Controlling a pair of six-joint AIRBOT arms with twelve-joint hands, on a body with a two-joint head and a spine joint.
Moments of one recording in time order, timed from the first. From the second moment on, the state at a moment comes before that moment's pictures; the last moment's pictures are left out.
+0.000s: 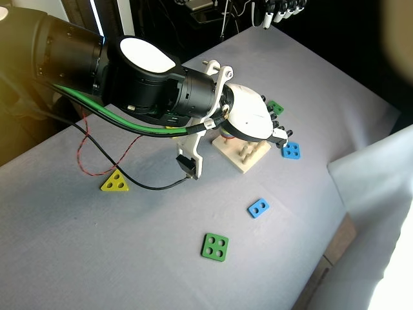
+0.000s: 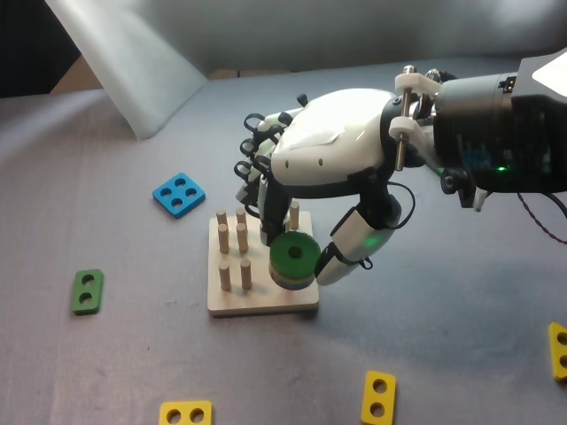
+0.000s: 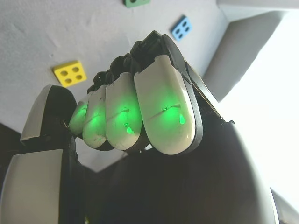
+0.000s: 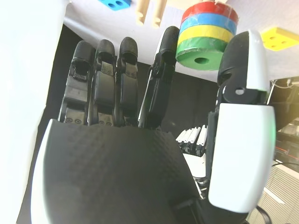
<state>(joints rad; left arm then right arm) 0.70 -0.10 0.47 1.27 -0.17 -0.04 -0.39 -1.30 1.21 -1.71 0.18 0.56</state>
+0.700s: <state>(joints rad) 0.70 -0.10 0.47 1.27 -0.17 -0.04 -0.40 -1.32 1.24 -1.70 0.16 0.56</state>
